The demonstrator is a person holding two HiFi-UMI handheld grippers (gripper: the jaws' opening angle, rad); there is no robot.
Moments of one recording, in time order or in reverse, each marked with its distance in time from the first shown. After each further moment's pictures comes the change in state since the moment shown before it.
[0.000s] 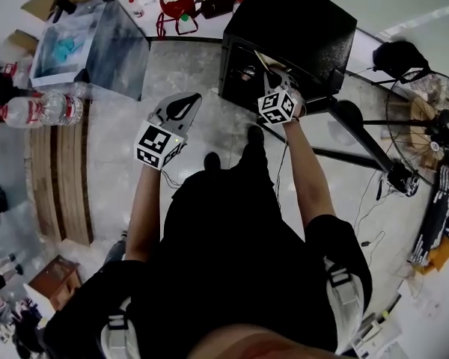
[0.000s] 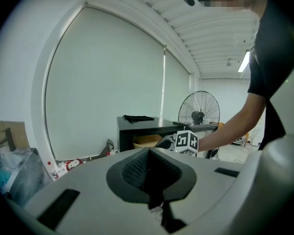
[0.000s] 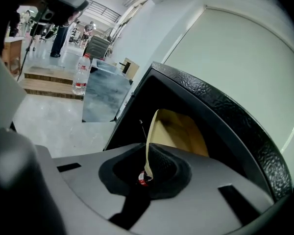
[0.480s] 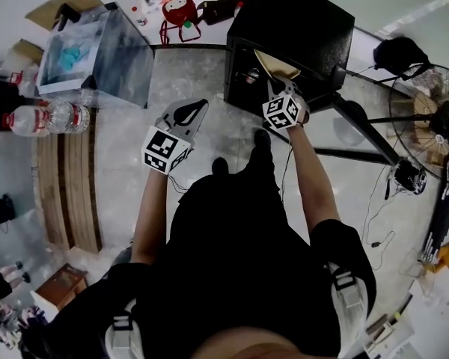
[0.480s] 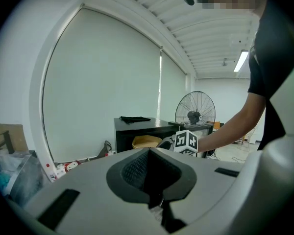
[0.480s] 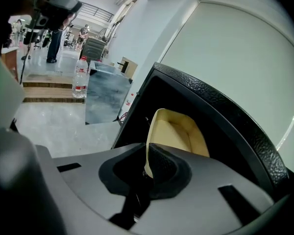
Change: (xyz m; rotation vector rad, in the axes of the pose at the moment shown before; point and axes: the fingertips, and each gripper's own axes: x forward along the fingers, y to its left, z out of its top) left arm -0.014 -0.020 0.000 0.028 -0.011 -0.026; right arm -0.024 0.018 -0.011 0.069 0.041 0.025
